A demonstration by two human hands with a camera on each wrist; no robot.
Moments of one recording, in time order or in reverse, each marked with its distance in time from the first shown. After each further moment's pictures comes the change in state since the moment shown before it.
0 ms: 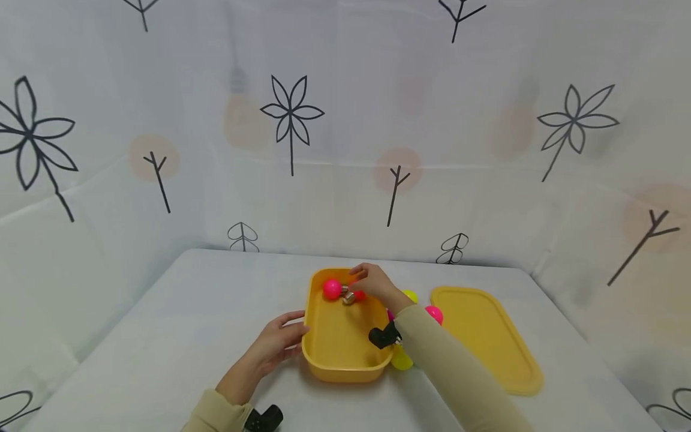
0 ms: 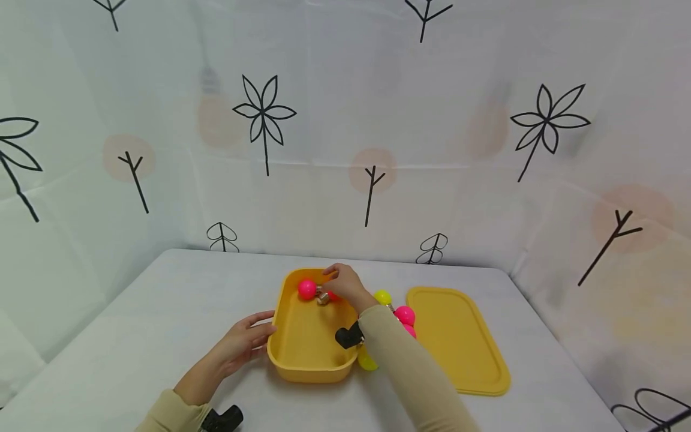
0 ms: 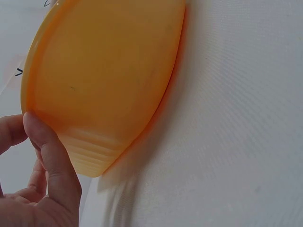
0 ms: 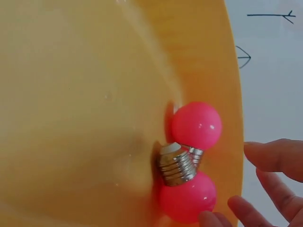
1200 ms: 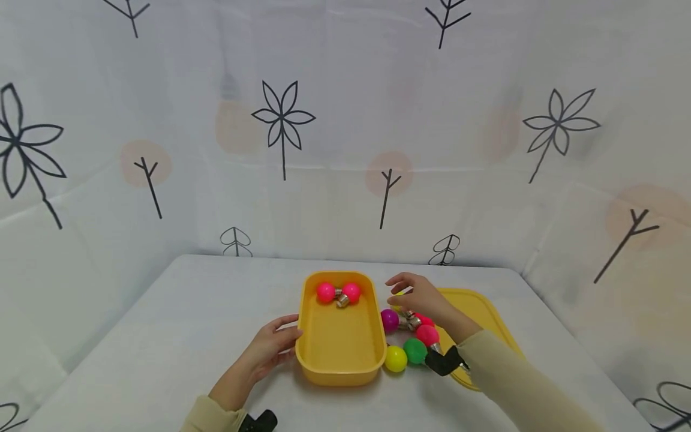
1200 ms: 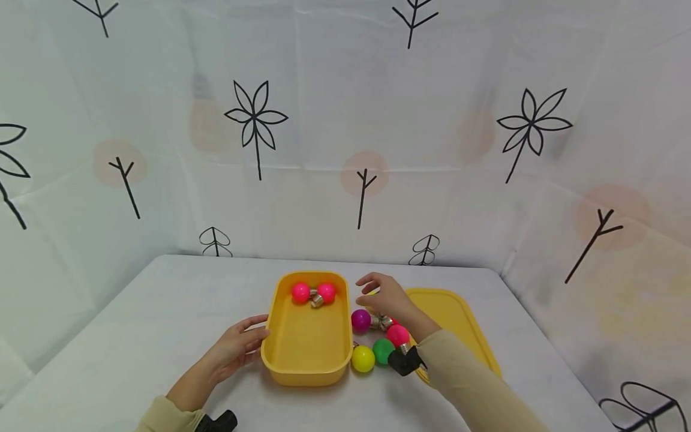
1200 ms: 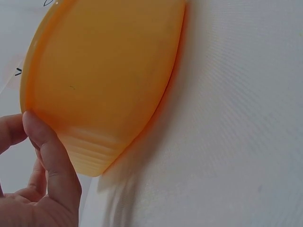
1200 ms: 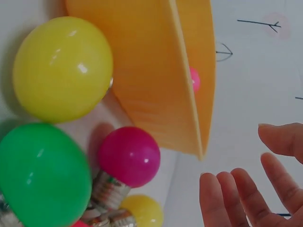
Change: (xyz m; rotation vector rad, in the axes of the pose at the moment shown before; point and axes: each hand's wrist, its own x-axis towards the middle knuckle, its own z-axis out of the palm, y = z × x) left_hand -0.001 -0.002 0.002 0.005 0.017 -0.001; right_hand -0.067 0.035 -0.075 -0.040 0.021 -0.082
